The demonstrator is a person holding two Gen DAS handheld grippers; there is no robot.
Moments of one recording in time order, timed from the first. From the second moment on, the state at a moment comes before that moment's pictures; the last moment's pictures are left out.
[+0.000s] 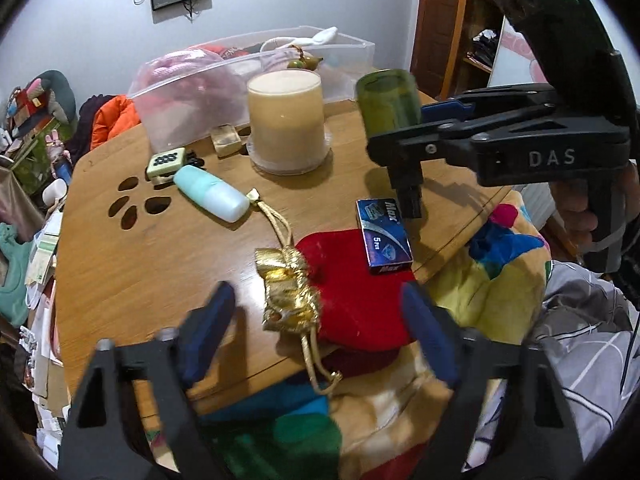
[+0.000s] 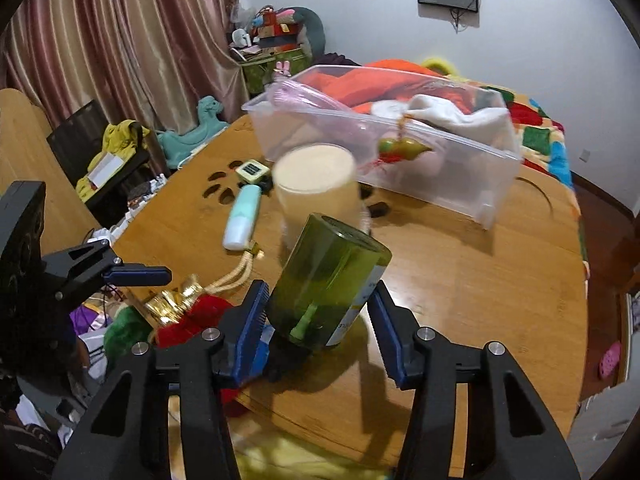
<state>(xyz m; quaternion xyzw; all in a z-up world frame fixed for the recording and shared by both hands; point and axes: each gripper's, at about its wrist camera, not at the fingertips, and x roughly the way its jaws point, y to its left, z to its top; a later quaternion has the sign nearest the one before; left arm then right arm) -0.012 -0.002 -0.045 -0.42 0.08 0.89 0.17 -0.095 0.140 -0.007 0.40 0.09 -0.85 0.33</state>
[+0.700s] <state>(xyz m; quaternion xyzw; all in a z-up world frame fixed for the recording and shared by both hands) -0.026 -0.017 -0.014 -0.35 0.07 0.93 0.09 -0.100 0.158 -0.003 0.38 0.06 -0.86 0.33</state>
